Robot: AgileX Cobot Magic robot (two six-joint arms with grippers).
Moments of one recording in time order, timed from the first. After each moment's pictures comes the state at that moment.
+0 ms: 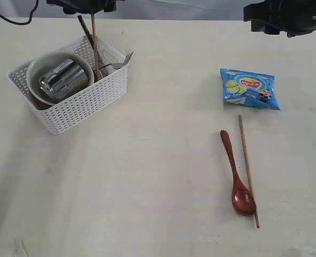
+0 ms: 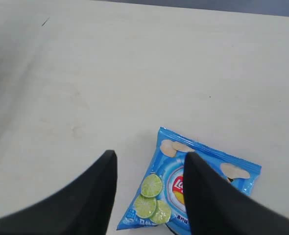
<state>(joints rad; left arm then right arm) -0.18 2.17 -1.71 0.02 0.34 -0.27 0.16 1.52 -1.03 0.35 0.40 -0.31</state>
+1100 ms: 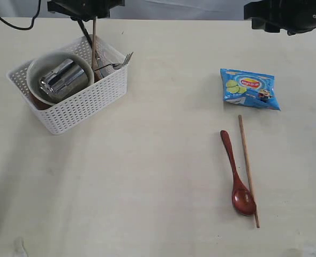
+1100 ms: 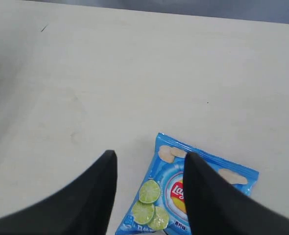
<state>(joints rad) -0.18 2.19 -1.71 0.02 0.36 -0.31 0.16 1.52 -1.03 0.35 0.38 -0.31</state>
